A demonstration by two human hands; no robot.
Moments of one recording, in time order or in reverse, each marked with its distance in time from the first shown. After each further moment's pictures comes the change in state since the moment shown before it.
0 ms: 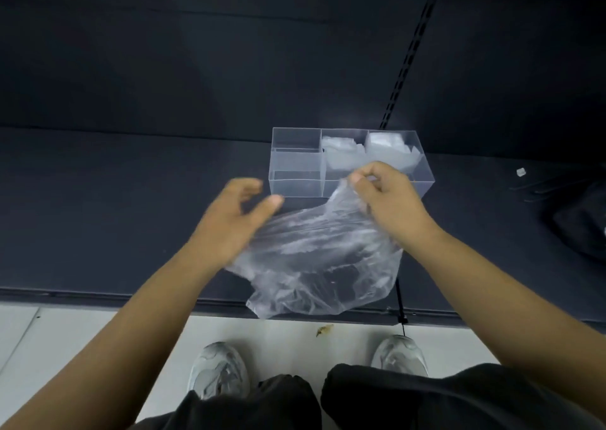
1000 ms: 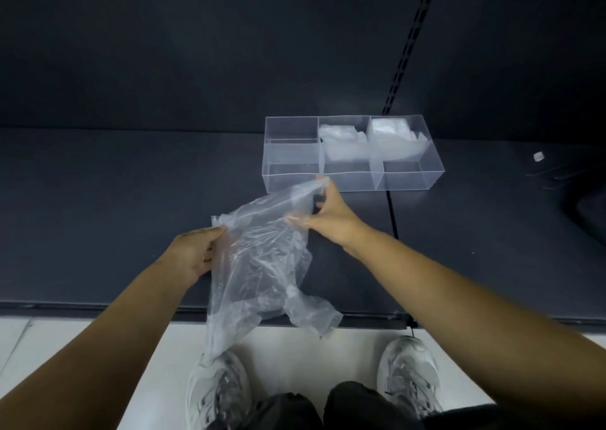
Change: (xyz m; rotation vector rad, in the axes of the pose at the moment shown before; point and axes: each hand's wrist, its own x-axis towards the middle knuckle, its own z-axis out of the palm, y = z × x) left_hand 0.052 -0.109 0.005 -0.487 0.070 -0.689; right_hand 0.039 0.063 0.083 0.140 -0.291 0.324
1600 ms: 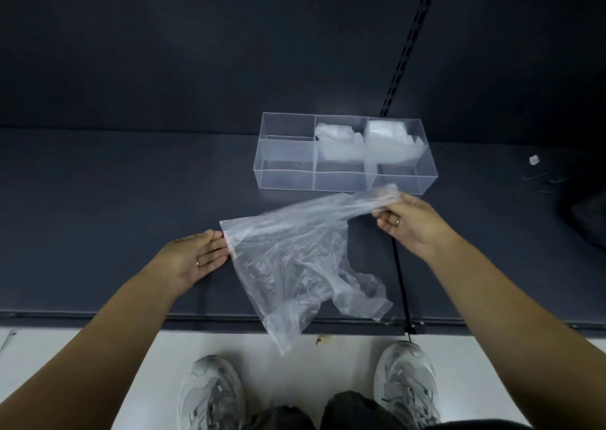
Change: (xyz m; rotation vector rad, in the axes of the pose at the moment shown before) left_hand 0.009 -0.006 -0.010 -0.160 -0.115 0.001; right_hand -0.014 0.041 -0.099 0.646 0.216 0.112
